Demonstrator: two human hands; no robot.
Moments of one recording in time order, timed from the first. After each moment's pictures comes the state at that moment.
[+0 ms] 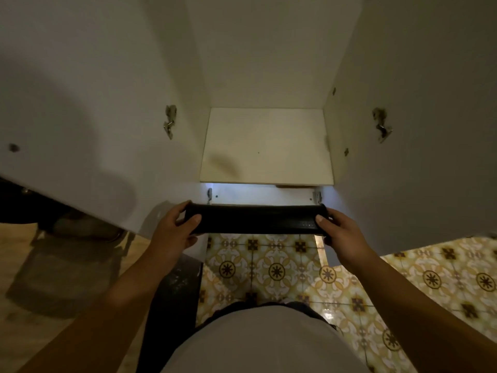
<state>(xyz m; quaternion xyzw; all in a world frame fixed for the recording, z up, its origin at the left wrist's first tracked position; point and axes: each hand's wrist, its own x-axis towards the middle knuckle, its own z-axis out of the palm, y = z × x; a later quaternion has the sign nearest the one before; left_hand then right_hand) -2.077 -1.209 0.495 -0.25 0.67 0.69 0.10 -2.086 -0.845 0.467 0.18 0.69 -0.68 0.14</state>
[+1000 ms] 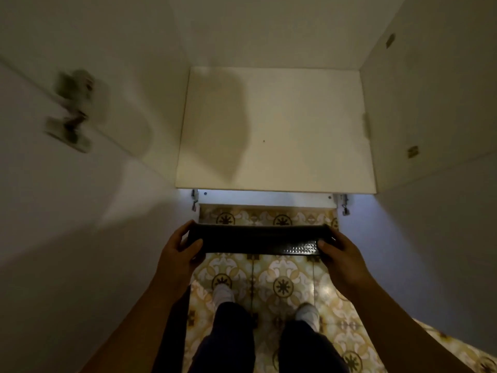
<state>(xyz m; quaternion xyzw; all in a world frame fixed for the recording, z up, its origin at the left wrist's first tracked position) -2.242 -1.217 0.215 -0.36 0.56 0.74 0.13 -2.246 -0.866 0.190 0.34 0.55 -0.75 0.16</state>
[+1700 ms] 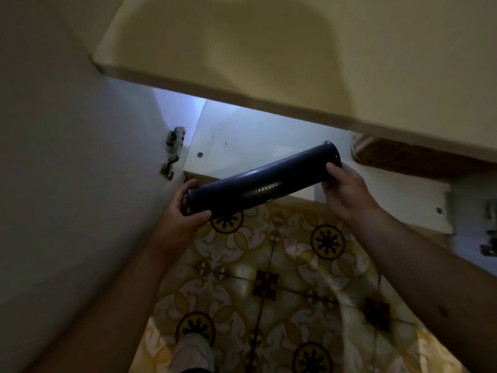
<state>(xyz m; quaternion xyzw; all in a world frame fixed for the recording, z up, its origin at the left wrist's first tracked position) -2.310 -1.253 -0.177 -0.27 0.61 0.73 0.11 -2.455 -0.939 -0.235 0.18 0.47 -0.84 0.20</state>
